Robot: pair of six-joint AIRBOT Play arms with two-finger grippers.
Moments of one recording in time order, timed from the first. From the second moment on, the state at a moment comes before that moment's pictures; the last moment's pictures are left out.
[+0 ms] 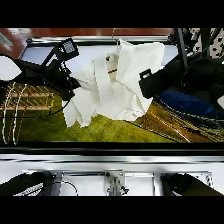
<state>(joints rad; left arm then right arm) -0.37 -1.22 1.53 1.22 -1.20 -0.70 0.78 -1.07 1.75 -1.93 1.44 1.71</state>
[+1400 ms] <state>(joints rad) -0.37 -1.22 1.53 1.22 -1.19 -0.72 0.70 -1.18 1.78 -1.96 1.21 1.86</state>
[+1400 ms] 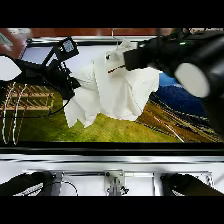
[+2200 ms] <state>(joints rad) -0.38 -1.22 1.53 1.22 -1.20 -0.74 0.61 -1.07 1.79 -1.81 1.77 1.80</state>
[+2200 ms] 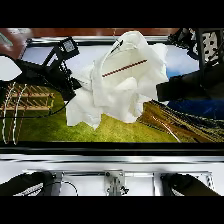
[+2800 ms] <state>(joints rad) -0.37 -1.22 1.53 1.22 -1.19 -0.76 0.60 -1.15 1.79 -1.51 1.80 1.77</state>
